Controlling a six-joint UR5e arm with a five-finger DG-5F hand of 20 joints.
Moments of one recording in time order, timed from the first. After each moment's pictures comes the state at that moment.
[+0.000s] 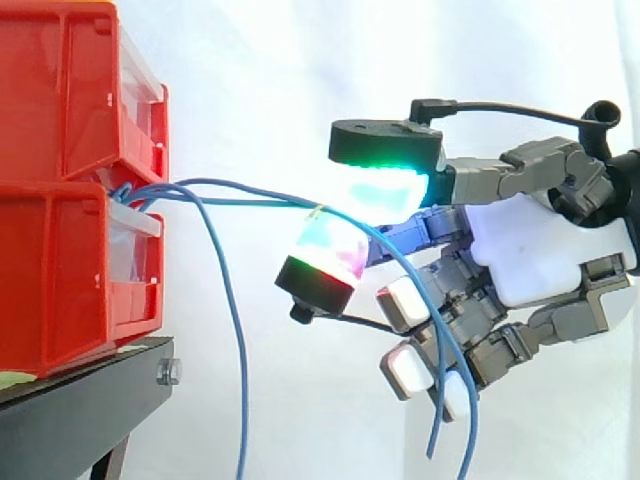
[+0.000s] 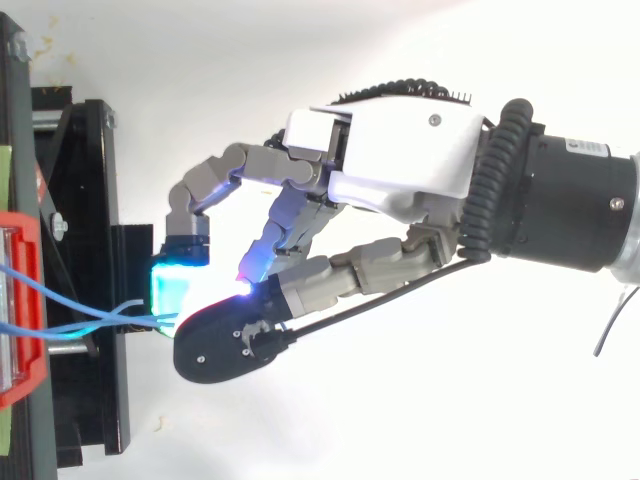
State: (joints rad) arm 0.17 -2.32 -0.96 -3.28 -1.24 0.05
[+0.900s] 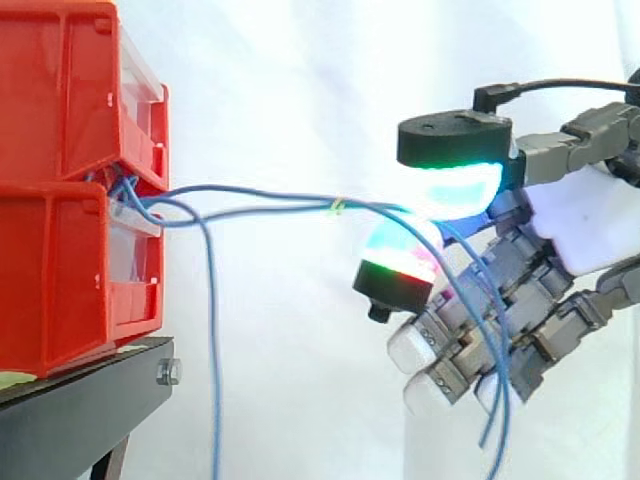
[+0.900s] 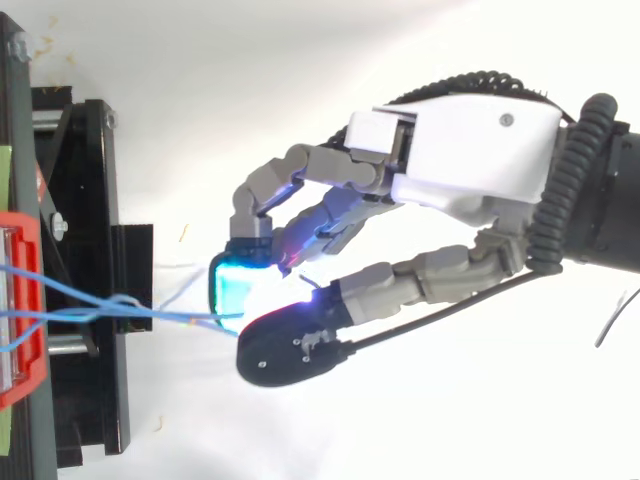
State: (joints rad) arm 0.19 -2.26 -0.96 -3.45 -1.21 0.02
